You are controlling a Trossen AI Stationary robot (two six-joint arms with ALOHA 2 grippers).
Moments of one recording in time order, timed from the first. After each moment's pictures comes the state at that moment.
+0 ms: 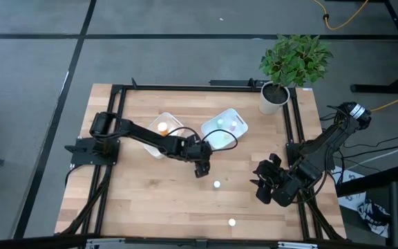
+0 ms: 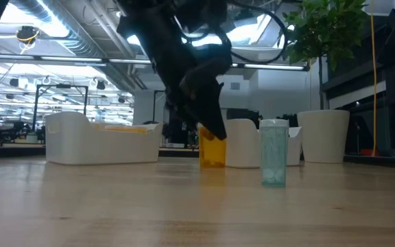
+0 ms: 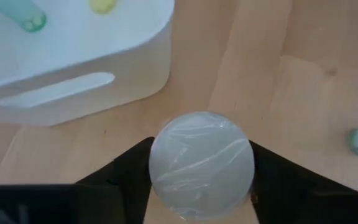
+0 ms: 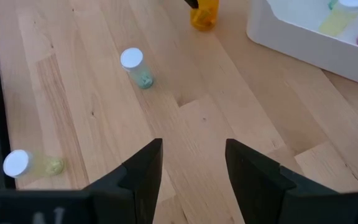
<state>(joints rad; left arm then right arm) -0.12 1.92 1.26 -0.31 -0.26 -0.37 0.80 1.27 0.92 -0.82 0.57 1.17</state>
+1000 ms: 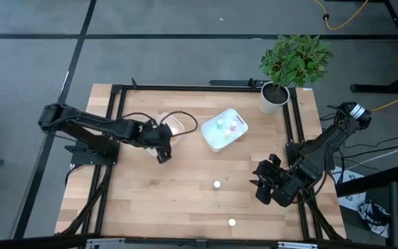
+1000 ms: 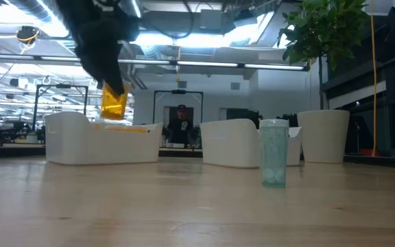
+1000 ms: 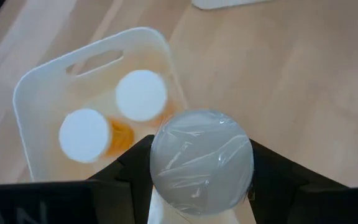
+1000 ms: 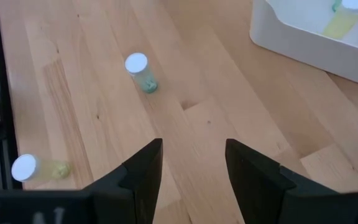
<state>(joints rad) -0.09 1.29 0.92 -0.75 -0.35 -0.52 0.80 1.27 0.92 -0.80 0.58 1.17</state>
